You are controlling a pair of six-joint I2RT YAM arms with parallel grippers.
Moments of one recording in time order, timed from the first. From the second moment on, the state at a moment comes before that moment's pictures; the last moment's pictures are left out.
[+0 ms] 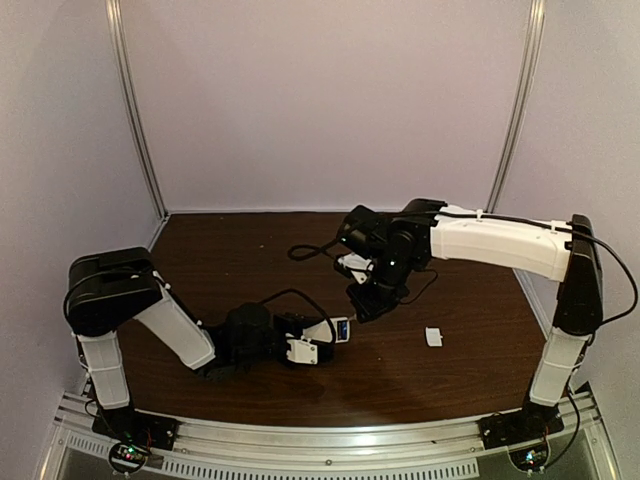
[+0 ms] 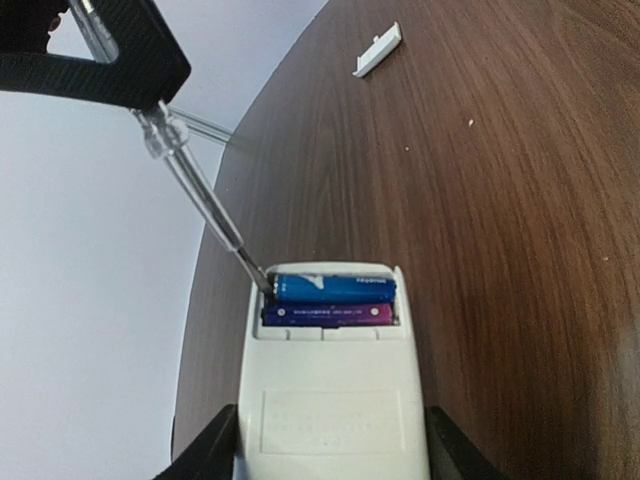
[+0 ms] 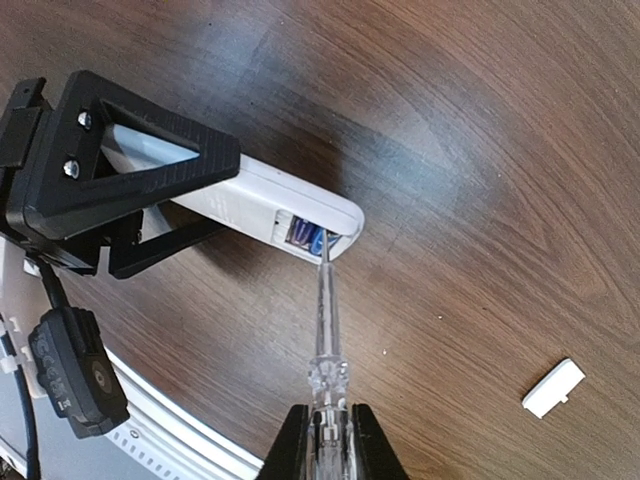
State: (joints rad) left arm -1.04 1.91 0.56 1.01 0.00 1.03; right arm 0.94 1.81 1.58 -1.07 -0.04 0.36
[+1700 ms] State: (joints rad) left arm -1.06 1.94 0.57 1.02 0.00 1.05; right arm 1.10 1.64 1.48 -1.12 0.19 0.21
